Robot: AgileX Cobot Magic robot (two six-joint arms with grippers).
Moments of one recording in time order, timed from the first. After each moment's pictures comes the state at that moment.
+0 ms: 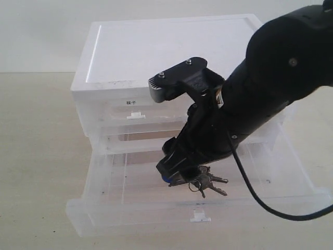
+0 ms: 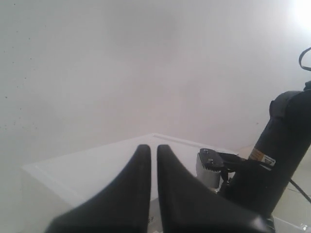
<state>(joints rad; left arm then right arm) -1.32 0.29 -0.26 -1.26 -0.65 1.32 0.79 1.51 -1.03 0.06 0.70 -0.04</state>
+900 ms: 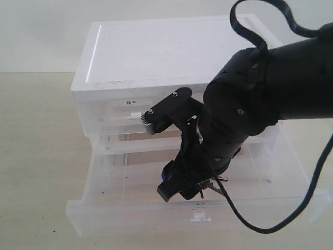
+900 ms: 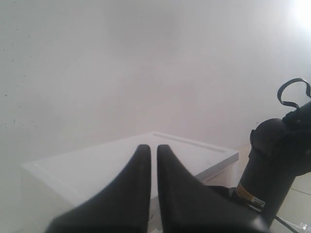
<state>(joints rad) -1.32 0.29 -0.25 -1.26 -0.65 1.32 0.85 1.66 -1.03 -0.20 0.70 0.18</state>
